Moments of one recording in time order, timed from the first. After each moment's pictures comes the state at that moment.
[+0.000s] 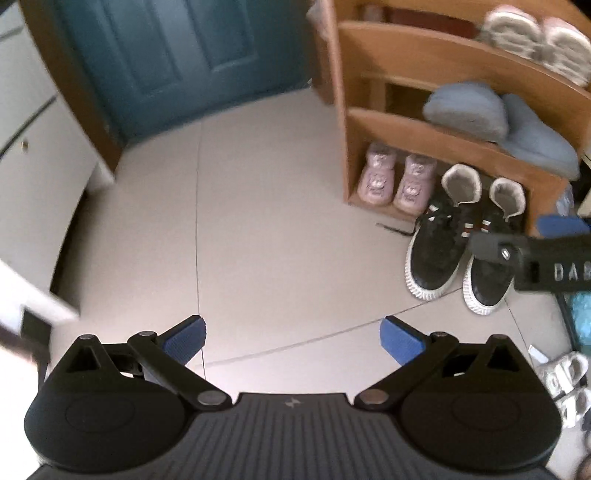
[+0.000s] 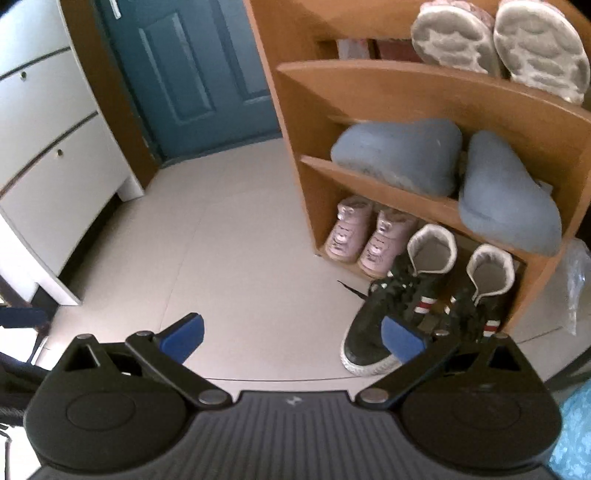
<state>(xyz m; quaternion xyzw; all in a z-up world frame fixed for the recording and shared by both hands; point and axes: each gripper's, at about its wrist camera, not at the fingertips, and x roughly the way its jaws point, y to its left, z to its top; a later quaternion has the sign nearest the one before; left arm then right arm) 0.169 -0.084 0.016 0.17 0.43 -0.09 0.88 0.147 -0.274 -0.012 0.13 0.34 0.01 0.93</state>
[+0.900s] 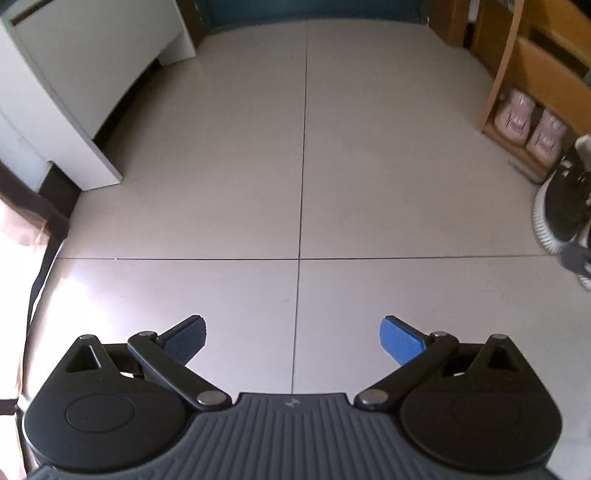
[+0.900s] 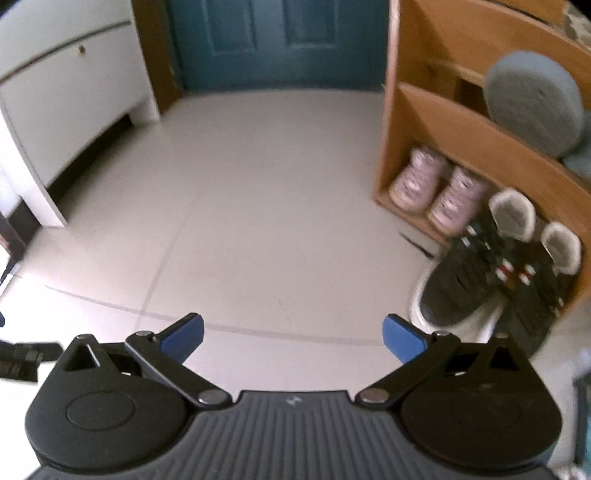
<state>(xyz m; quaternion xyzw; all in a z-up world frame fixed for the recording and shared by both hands) 0.192 0.091 -0.106 0.10 0.50 0.02 0.86 0.169 -0.131 -0.099 0.03 0.40 0.01 0.92</state>
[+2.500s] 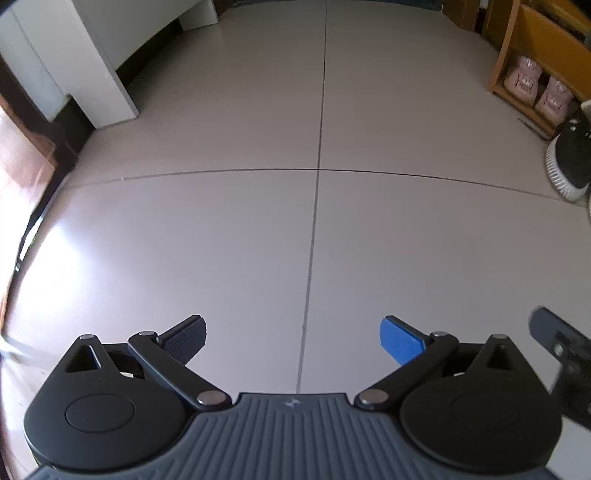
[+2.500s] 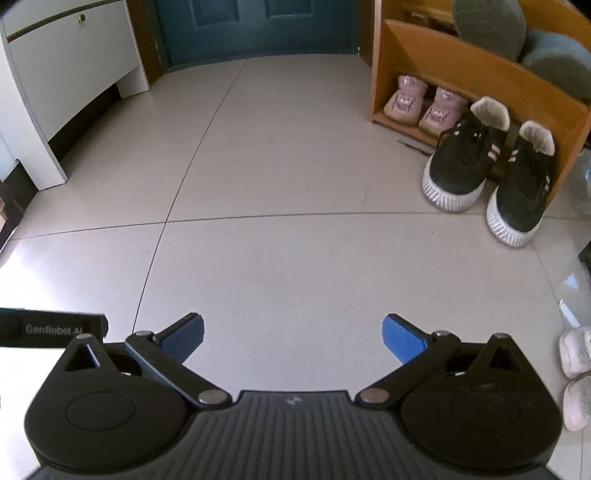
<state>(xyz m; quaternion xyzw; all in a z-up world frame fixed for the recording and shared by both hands) 0.100 0.126 -0.166 0.06 0.51 0.04 0.86 0.073 -0.050 -0.170 0.07 0.40 -0.03 0.91</state>
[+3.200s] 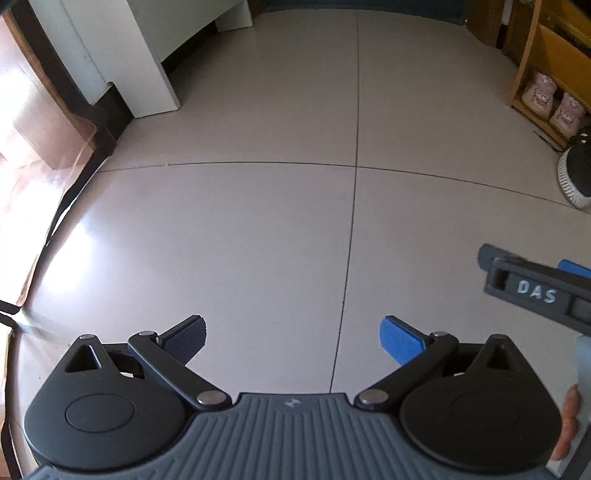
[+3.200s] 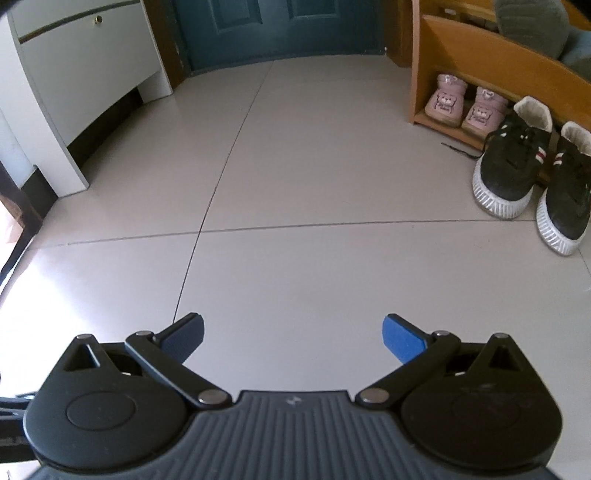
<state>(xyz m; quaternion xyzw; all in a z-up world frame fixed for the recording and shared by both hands) 0.078 0.166 -0.145 0.04 0.49 0.06 0.87 0.106 -0.023 -0.194 0.09 0.40 0.01 0.91</state>
